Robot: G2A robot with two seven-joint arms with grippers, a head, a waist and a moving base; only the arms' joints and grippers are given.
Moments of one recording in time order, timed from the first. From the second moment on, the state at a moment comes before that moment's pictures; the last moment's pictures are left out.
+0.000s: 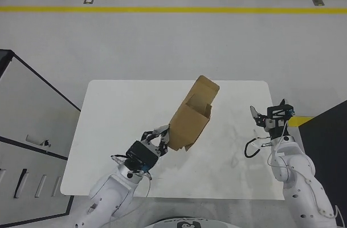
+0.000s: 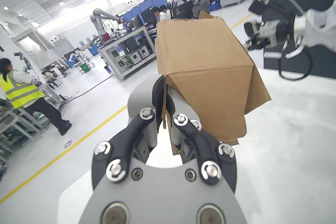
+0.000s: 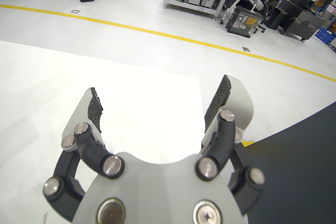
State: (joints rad) left arm 1.91 -1.22 -1.27 -2.19 1.72 -0.19 0.29; right arm -1.73 -1.15 1.60 -1.80 -1.33 0.00 0.00
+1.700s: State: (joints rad) left arm 2.02 -1.19 -1.33 -2.33 0.39 -0.47 -0.10; right arm -1.73 -1.15 1.60 -1.80 -1.33 0.00 0.00
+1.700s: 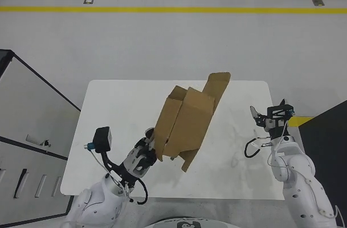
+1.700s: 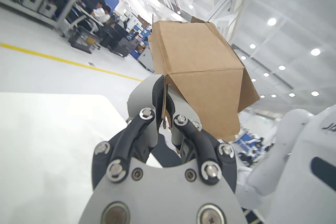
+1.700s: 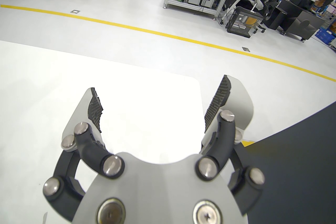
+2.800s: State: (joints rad) left arm 1.99 -1.17 -1.31 -2.33 -0.64 -0.28 -0.45; right arm -1.73 -1.15 1.60 -1.80 -1.33 0.00 0.00
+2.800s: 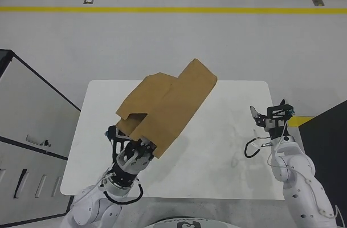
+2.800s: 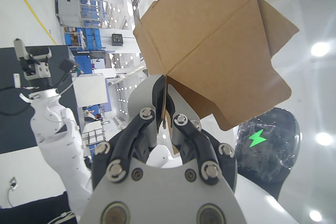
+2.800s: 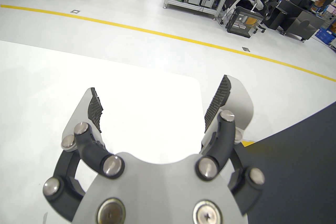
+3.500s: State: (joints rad) left arm 1.95 -1.17 -1.38 -2.33 -0.36 -0.42 -0.45; right arm -1.73 -1.15 1.60 -1.80 -1.33 0.00 0.00
